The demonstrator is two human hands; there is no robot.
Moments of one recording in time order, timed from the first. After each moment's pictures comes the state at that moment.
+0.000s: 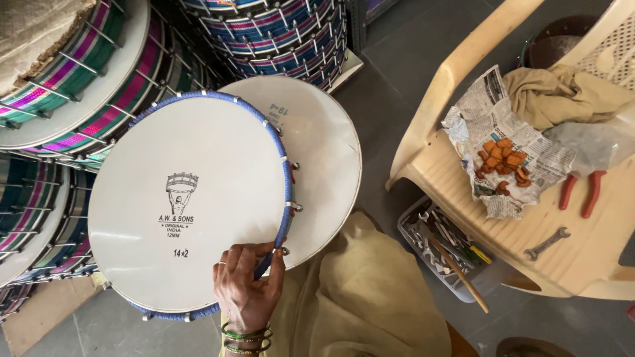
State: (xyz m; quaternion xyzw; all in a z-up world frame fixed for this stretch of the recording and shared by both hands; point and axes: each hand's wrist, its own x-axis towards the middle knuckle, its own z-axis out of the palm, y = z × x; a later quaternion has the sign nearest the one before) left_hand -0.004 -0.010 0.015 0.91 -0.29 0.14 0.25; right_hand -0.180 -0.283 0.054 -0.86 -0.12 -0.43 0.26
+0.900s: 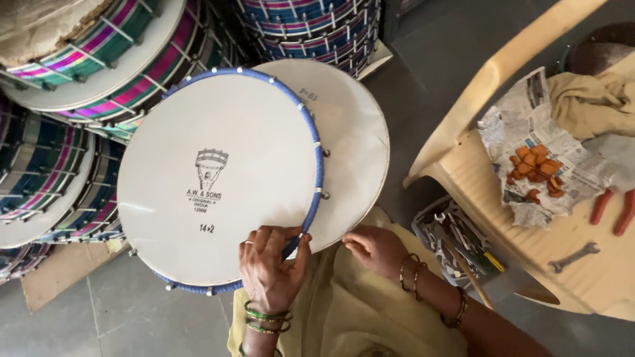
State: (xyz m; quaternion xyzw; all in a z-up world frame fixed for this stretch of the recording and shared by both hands) left_hand -0.003 -0.008 0.014 0.91 -0.30 0.14 0.27; right_hand -0.088 -0.205 -0.155 -0.89 -0.02 -0.08 0.44
